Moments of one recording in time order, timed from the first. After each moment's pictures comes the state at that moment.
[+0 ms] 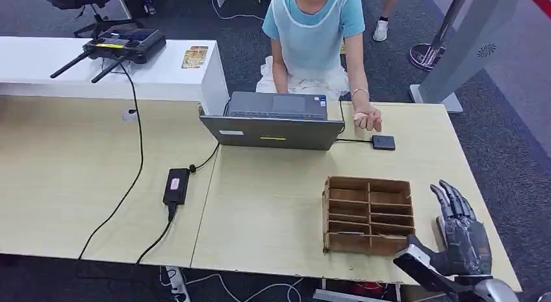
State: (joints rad) left arm -0.17 -0.22 -0.48 -0.21 -1.56 -0.17 -0.04; right arm 0.24 -0.46 0.06 -1.65 0.89 -0.42 -0.25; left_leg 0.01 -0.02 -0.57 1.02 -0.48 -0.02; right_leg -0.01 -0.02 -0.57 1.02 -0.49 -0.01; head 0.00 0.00
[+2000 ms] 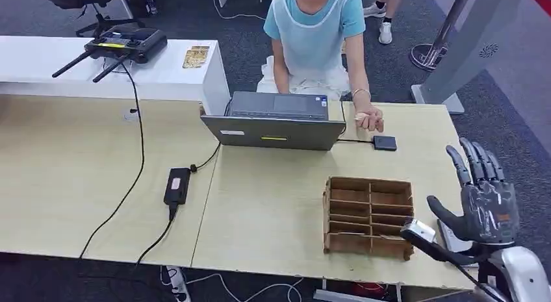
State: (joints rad) left arm -0.20 -0.22 -0.63 -0.21 -1.55 -0.21 -0.11; right arm 0.10 -0.62 0.10 -1.72 1.07 -0.49 -0.13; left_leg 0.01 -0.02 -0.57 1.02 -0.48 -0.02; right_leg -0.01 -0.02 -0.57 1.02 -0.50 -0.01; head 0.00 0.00
